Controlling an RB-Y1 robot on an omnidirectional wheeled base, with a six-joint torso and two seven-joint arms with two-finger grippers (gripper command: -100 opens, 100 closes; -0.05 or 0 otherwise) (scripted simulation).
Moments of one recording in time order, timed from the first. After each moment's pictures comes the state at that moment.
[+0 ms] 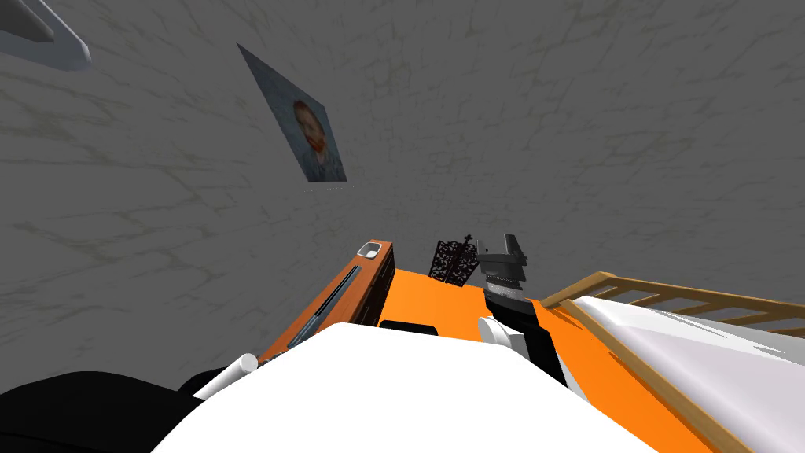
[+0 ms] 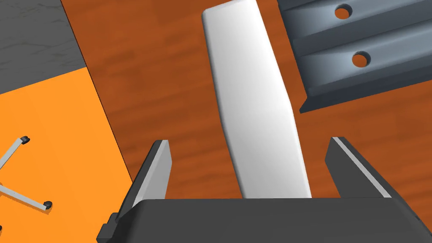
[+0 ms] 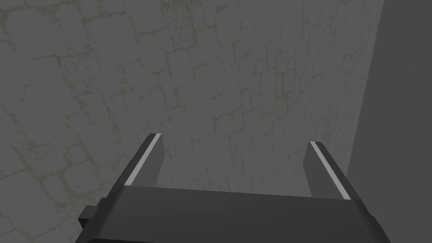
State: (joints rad) left arm 0.35 0.25 0.93 -1.20 0.41 0.92 1.58; right arm 0.52 -0.05 0.00 -2.29 -0.09 -0.47 -0.13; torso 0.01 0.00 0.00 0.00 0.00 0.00
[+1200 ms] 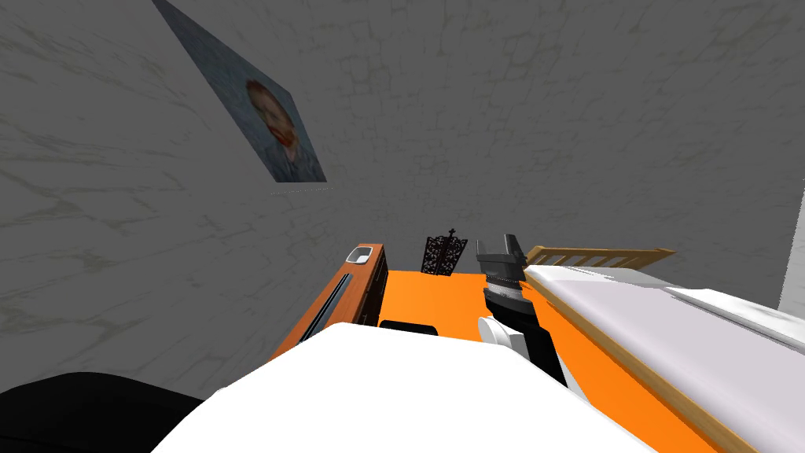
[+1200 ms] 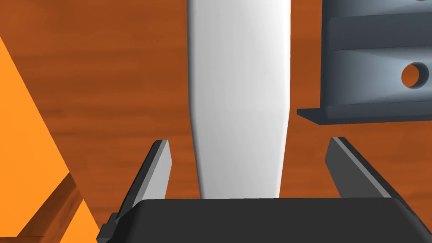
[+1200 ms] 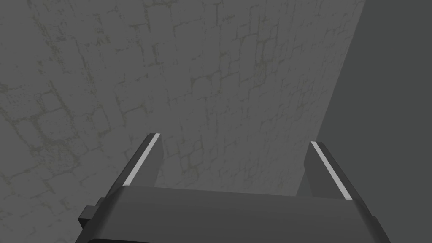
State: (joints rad) left arm 0.34 0.28 1.03 -0.92 0.50 1.05 1.78; right arm 0.52 -0.05 0.00 -2.29 -0.09 -0.47 -0.13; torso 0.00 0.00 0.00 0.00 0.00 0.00
